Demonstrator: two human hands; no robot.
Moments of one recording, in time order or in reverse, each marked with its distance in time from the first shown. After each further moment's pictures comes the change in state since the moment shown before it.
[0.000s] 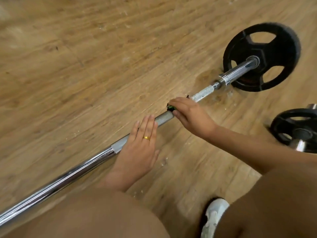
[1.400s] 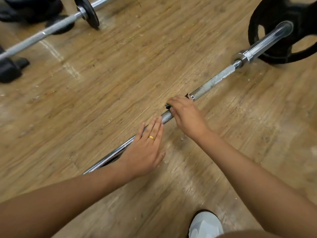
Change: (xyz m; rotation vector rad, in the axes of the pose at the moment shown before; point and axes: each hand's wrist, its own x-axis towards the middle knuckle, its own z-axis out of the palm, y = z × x) left_hand -0.091 0.024 -0.028 0.100 -0.212 0.169; right_hand -0.075 -0.083 0.070 0.158 0.322 0.143
